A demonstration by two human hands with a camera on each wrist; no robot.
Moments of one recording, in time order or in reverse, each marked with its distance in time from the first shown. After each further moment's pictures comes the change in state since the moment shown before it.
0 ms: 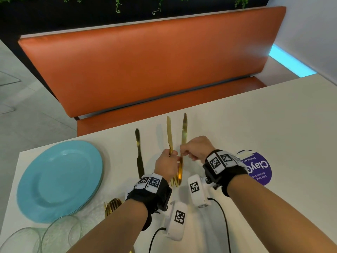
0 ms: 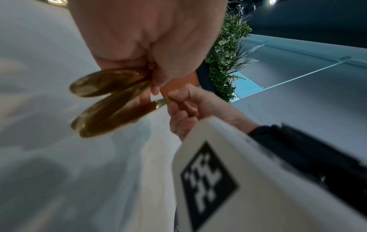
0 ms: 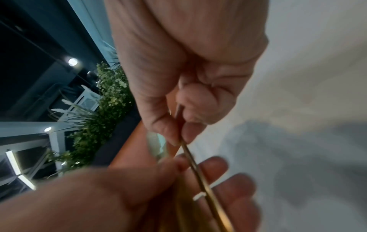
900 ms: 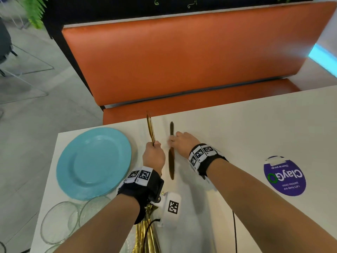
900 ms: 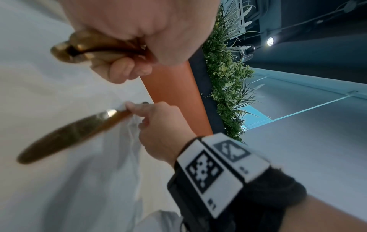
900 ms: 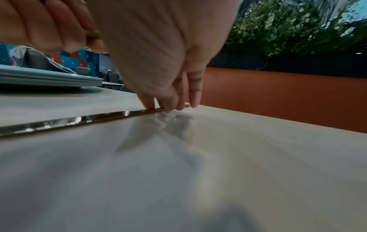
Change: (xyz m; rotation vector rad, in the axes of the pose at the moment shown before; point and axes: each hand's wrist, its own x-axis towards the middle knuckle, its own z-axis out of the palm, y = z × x) left_hand 0.001 -0.005 -0.095 -0.023 0.389 -0.026; right_hand 0.027 -0.036 0.105 -1.553 -0.159 -0.923
